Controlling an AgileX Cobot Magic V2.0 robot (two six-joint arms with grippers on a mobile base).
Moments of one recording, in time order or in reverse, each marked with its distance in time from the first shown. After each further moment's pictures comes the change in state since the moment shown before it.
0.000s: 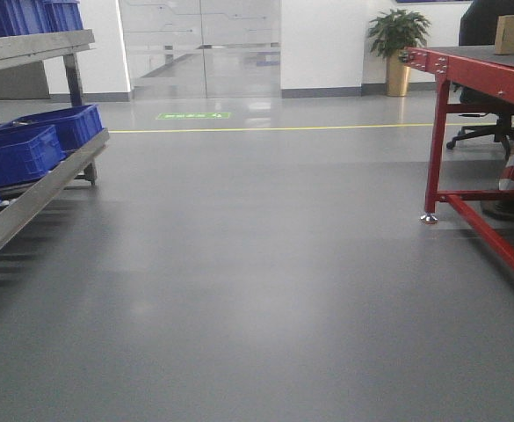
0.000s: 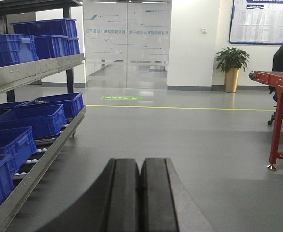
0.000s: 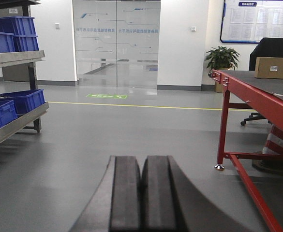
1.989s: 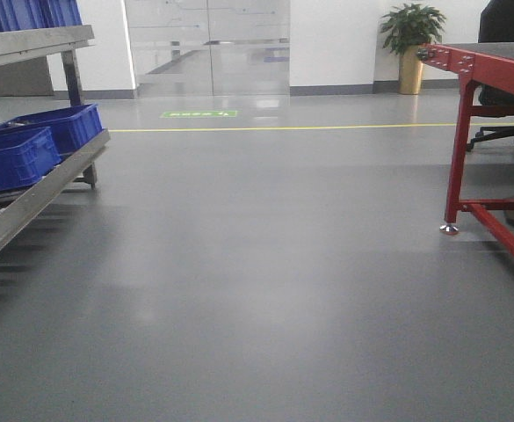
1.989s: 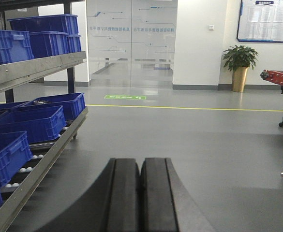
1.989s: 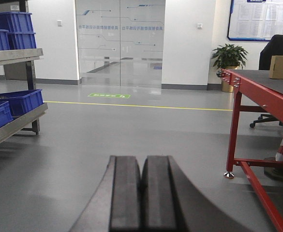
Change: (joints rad) left arm 0.000 0.000 0.000 0.000 0.000 0.000; right arm 0.000 0.000 0.000 0.000 0.000 0.000
